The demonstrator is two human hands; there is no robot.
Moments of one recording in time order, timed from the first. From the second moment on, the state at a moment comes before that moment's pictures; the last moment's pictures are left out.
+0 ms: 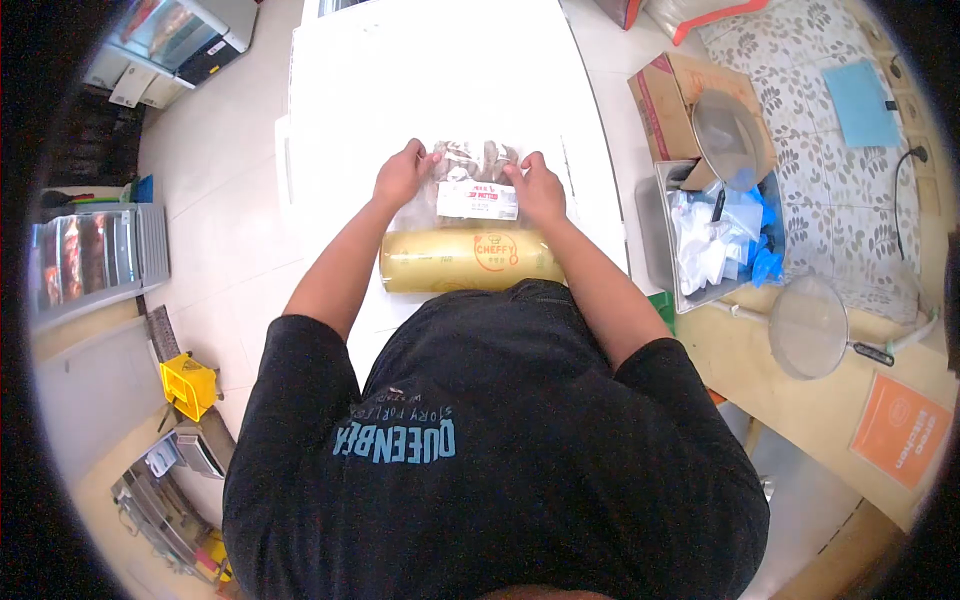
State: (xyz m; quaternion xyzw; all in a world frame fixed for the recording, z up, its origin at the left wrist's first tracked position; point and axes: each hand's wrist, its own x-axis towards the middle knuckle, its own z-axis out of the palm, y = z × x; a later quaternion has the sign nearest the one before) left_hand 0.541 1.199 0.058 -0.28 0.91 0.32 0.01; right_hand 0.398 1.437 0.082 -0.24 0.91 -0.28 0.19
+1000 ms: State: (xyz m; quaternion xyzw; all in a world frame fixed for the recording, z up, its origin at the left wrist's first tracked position) left_hand 0.583 1.299 0.178 -0.04 0.71 0.57 -0.41; right_hand 0.451 1.486 0.168 -0.34 0.59 -0.67 0.30
